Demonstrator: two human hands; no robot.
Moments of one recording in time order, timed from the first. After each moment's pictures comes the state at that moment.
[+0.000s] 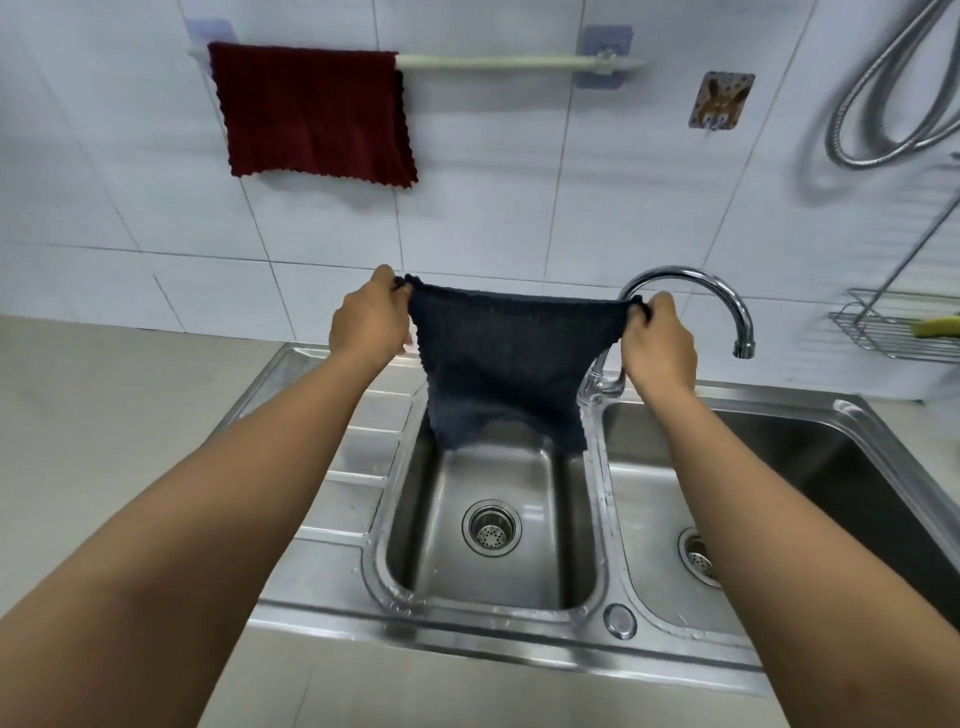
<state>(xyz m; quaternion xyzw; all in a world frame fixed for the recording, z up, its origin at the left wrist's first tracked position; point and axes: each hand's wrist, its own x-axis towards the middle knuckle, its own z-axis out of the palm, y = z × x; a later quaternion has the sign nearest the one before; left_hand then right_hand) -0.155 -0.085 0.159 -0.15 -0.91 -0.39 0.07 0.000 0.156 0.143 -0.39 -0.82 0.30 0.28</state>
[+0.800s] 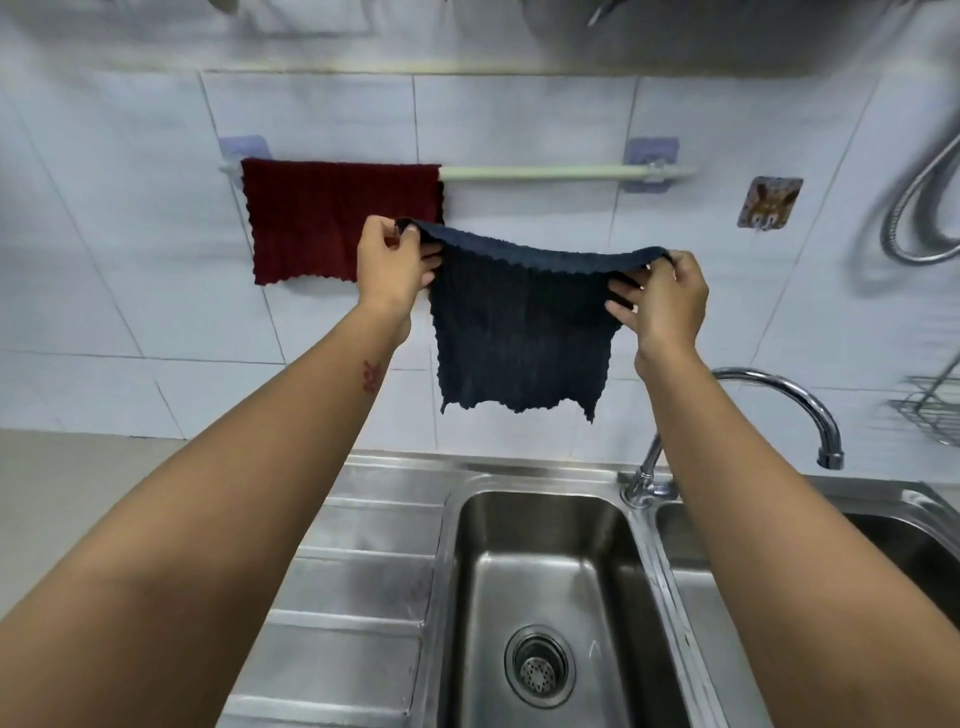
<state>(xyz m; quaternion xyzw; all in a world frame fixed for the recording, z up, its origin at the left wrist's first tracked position) -0.284 -0.054 0.267 -0.18 -0.61 -0.77 0.02 -0.143 0.134 0.248 -0.25 -0.54 0.65 0.47</state>
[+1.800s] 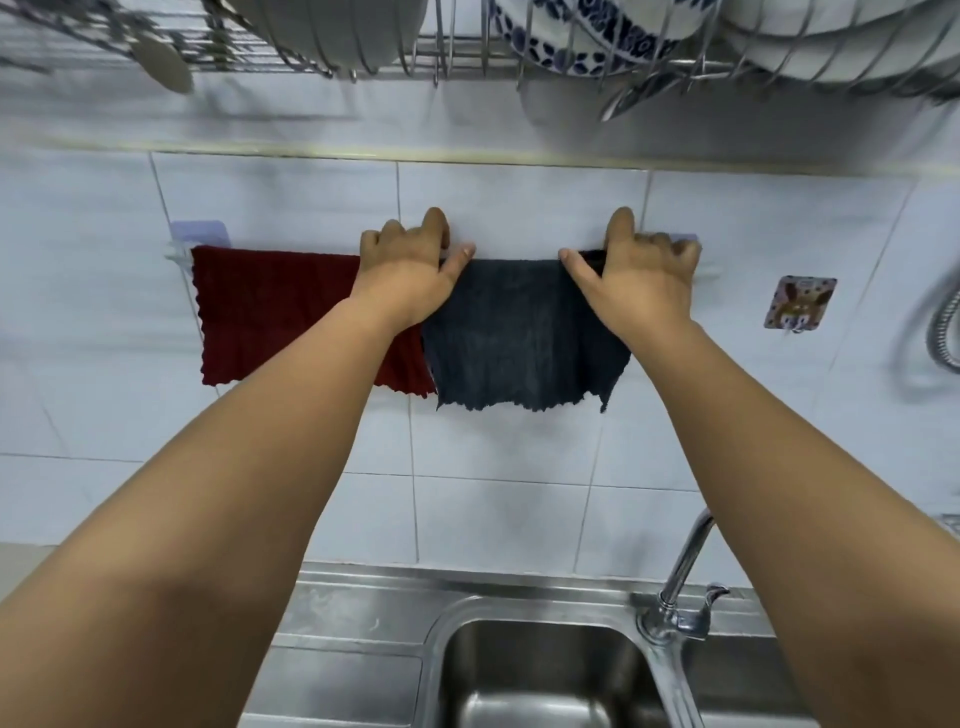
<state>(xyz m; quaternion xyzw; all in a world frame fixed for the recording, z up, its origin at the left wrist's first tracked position) -0.380 0.008 0.344 -0.34 -0.88 -0.17 0.28 -0.254 0.198 0.337 -0.27 -0.87 -0.07 0.39</state>
